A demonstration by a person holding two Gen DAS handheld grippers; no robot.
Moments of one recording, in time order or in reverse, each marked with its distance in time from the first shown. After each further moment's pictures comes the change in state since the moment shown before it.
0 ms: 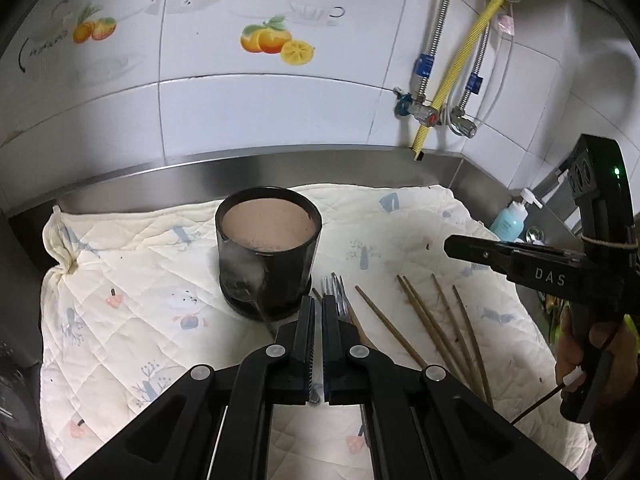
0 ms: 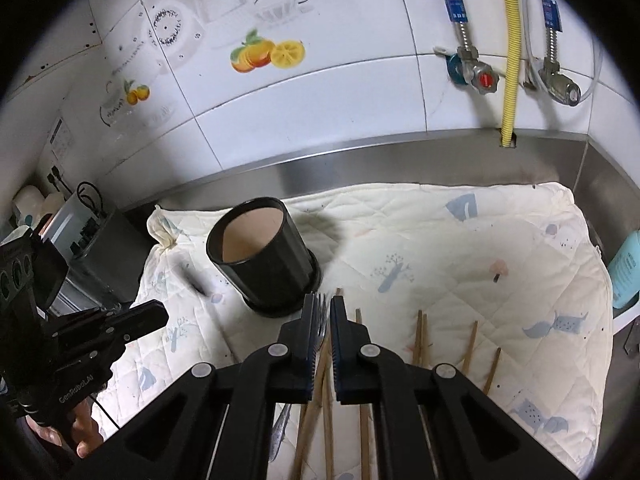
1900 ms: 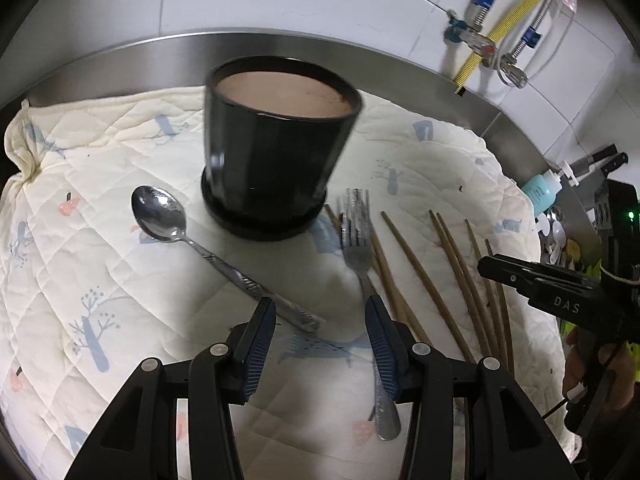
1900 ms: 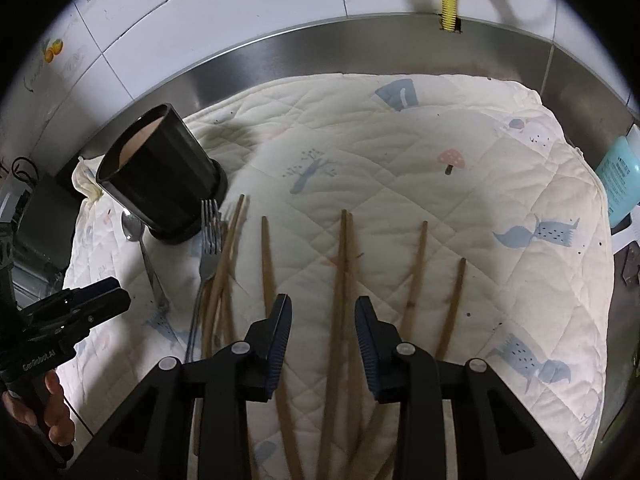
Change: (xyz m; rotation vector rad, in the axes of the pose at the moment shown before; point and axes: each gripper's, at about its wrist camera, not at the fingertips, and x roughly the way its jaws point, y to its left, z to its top) left arm 0.097 0.014 -0.047 -0.127 0.230 -0.014; right arm 0.047 -0.060 -0.051 0.093 0.234 -0.133
